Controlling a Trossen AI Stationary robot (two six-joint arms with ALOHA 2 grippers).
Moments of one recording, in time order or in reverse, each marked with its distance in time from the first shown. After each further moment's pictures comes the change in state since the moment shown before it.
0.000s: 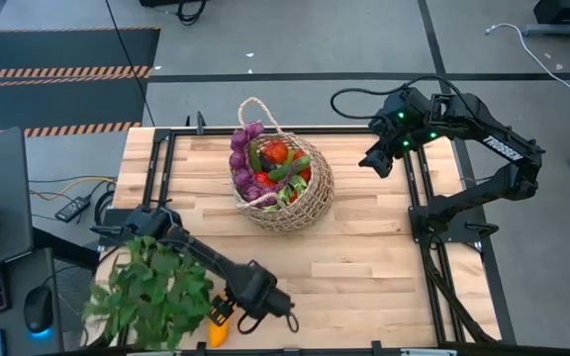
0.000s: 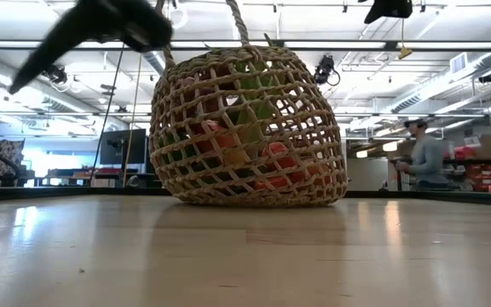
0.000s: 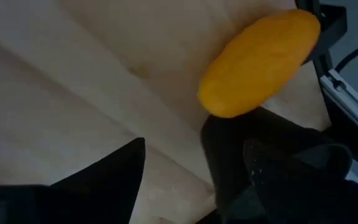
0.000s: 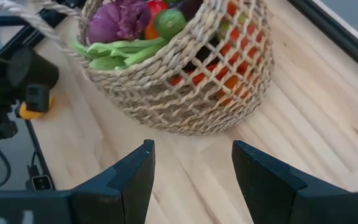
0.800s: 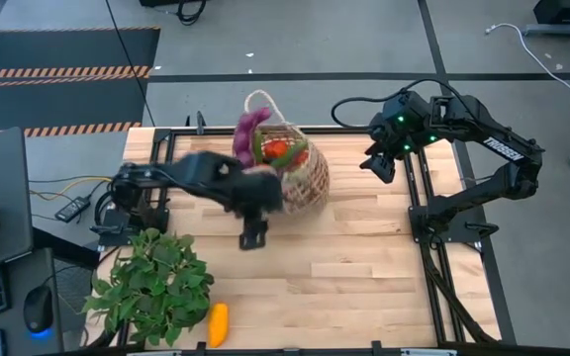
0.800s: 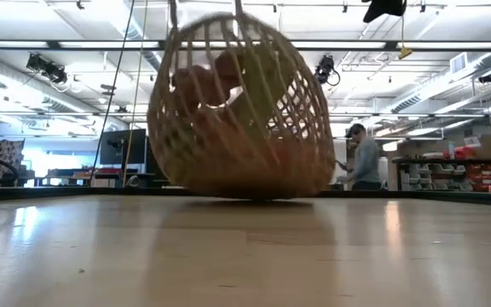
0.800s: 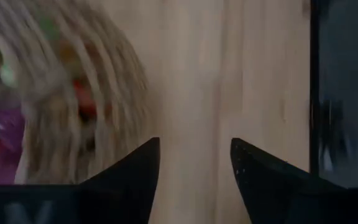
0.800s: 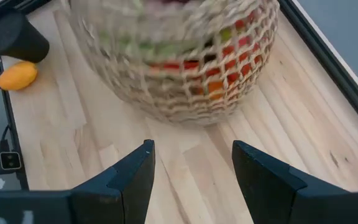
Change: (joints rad) left arm 0.359 -0.330 0.317 0.070 -0.266 -0.457; right arm 0.039 0.000 0.000 -0.005 0.045 -0.158
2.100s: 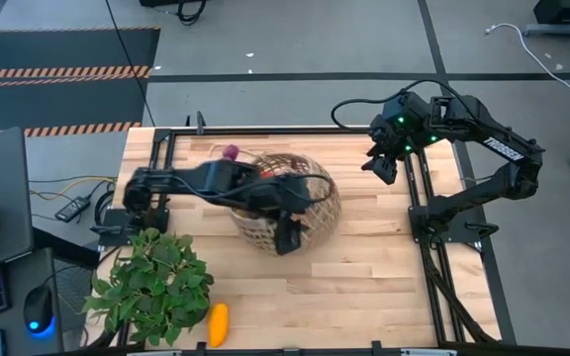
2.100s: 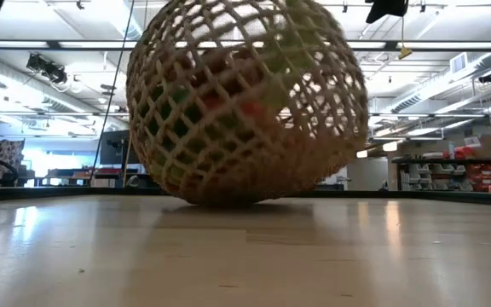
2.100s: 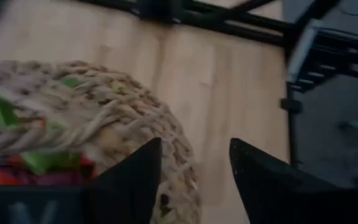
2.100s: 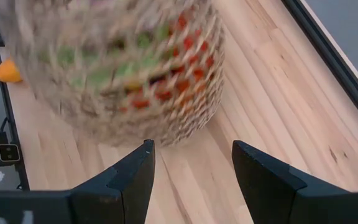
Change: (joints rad) left arm -0.003 0.075 0.041 0.334 -0.079 -0.119; right arm 0.000 0.000 0.000 -0.024 -0.006 -0.012
